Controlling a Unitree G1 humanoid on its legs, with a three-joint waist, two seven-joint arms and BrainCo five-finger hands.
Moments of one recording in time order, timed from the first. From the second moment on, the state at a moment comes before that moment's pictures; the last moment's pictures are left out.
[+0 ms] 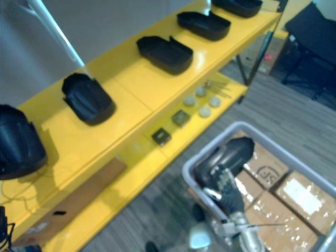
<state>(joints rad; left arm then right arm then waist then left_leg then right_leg) -0.57 0.93 0.17 0.97 0.13 0.56 0.14 0.45 -0.25 0.09 -0.14 0.44 -0.22 0.08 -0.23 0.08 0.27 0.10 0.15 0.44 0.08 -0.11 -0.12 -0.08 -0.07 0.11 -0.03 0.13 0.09</state>
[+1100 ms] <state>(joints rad) -0.47 0.86 0.26 0.86 -0.19 0.31 0.56 0.41 -0.31 -0.10 -0.17 0.50 -0.34 0.18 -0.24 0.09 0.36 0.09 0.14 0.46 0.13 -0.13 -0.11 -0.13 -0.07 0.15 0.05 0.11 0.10</state>
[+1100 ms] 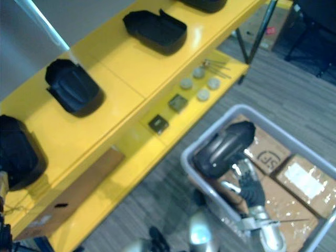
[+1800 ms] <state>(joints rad) -0.34 0.72 0.38 -0.01 -0.15 -0.17 0.58 0.14 -0.35 -0.06 -0.31 0.41 -0.44 0.08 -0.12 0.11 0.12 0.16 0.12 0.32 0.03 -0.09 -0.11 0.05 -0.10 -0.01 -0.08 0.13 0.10</state>
